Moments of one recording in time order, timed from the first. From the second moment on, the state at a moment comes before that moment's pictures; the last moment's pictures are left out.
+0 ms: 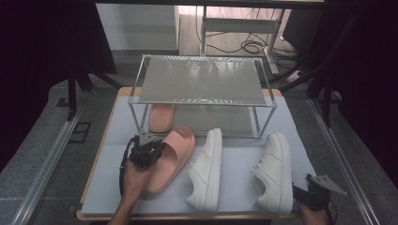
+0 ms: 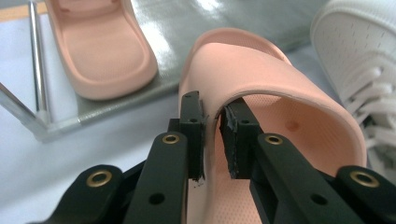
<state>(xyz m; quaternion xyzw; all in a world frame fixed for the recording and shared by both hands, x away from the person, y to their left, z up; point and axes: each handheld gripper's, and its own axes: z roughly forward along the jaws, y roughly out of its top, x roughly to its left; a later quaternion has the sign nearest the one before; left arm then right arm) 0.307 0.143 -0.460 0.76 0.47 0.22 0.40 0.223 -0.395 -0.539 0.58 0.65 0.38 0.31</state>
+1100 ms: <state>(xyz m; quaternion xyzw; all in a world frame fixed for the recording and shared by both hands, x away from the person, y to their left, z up) 0.380 0.110 -0.468 0.72 0.51 0.24 0.42 0.223 -0.395 -0.539 0.58 0.65 0.38 0.31</state>
